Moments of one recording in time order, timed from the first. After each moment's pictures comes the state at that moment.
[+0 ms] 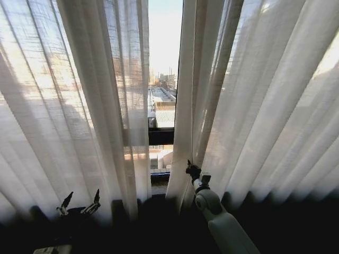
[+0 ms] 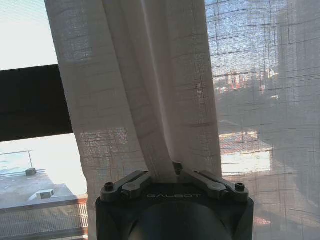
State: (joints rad) left arm 1.87 -1.47 -0.88 -2.34 -0.26 -0.05 0.03; right arm -0.97 1.27 0.21 1.77 0.46 -0.22 0.34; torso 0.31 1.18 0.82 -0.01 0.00
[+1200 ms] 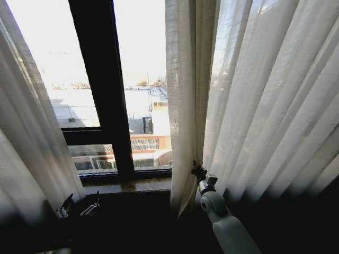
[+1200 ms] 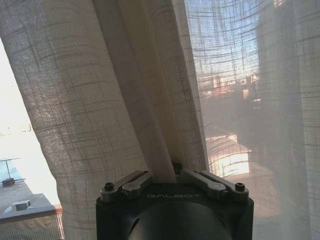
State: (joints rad) left arm 1.88 -1.47 -0.87 -2.32 -0.27 -0.09 0.03; right arm -1.03 1.27 0.29 1.77 0.45 -0.20 0.32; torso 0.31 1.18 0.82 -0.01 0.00
